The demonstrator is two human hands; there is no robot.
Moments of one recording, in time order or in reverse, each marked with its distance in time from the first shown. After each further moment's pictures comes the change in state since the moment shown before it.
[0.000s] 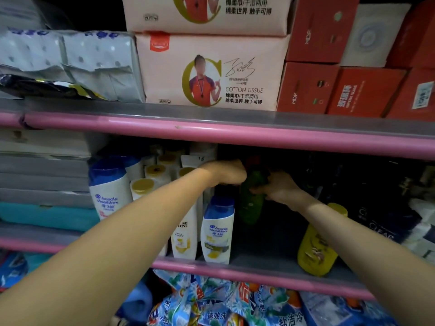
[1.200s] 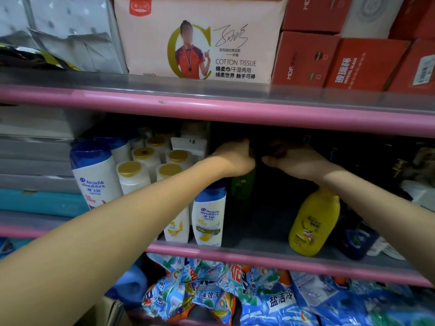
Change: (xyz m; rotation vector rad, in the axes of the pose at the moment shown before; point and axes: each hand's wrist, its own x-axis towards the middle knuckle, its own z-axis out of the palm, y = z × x) left_hand -0.009 0.019 0.021 0.113 0.301 0.069; right_hand -0.035 -0.021 -0.054 -0.412 0.065 -0.114
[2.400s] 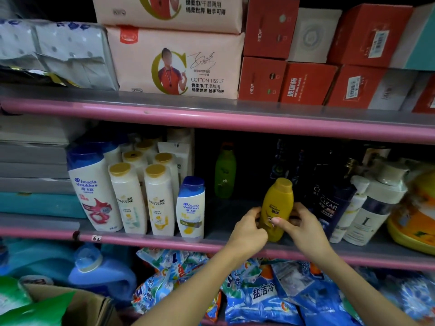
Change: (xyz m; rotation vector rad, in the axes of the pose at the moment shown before) left_hand -0.077 0.031 0.149 -0.800 -0.162 -0.148; right_hand -0.126 0.094 0.072 0.579 0.218 0.092
